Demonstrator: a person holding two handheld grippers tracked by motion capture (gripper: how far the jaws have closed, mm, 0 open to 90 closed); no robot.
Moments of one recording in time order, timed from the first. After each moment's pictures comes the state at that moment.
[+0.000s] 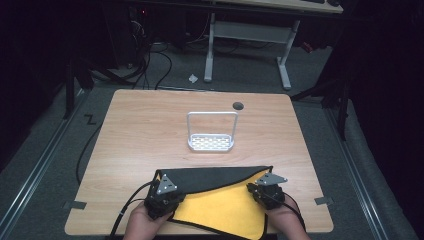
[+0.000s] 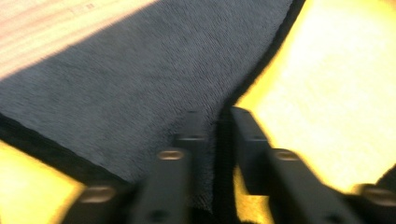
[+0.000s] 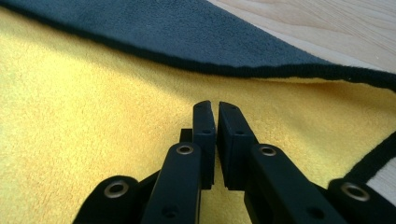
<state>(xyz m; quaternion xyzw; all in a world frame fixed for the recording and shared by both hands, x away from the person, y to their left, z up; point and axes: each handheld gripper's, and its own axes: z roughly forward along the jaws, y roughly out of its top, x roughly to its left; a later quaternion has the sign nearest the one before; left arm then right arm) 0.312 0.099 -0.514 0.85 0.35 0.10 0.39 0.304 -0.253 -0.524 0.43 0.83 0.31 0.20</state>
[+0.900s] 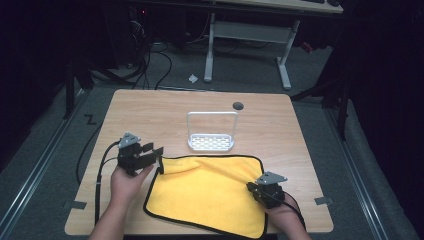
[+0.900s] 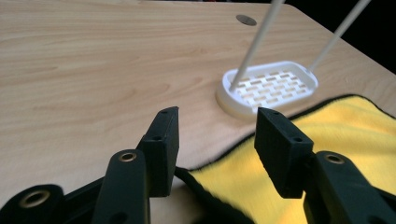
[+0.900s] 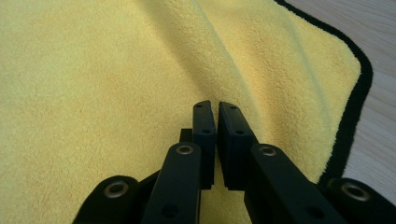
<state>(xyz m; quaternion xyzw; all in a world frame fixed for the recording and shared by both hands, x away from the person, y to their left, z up) 0.380 0.175 -0.477 0.74 0.46 0.14 0.47 0.307 -0.255 -0.524 0.42 0.83 0.31 0.20</state>
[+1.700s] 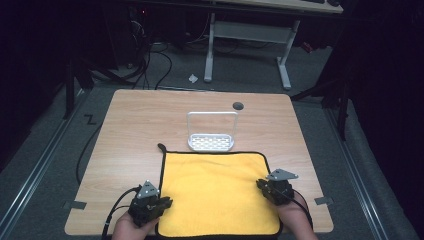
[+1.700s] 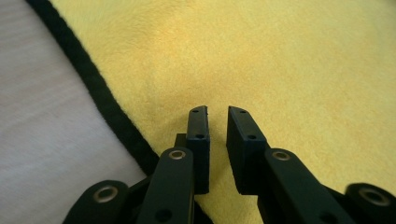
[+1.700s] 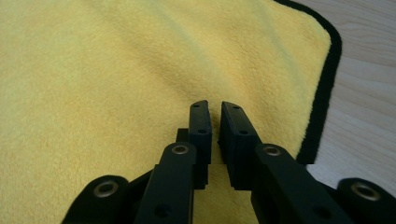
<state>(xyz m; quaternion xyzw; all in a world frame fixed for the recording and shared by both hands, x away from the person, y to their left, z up) 0.289 0.136 -0.526 0.83 0.39 0.05 0.39 0.313 -0.285 -0.522 0.47 0.80 0.31 0.20</state>
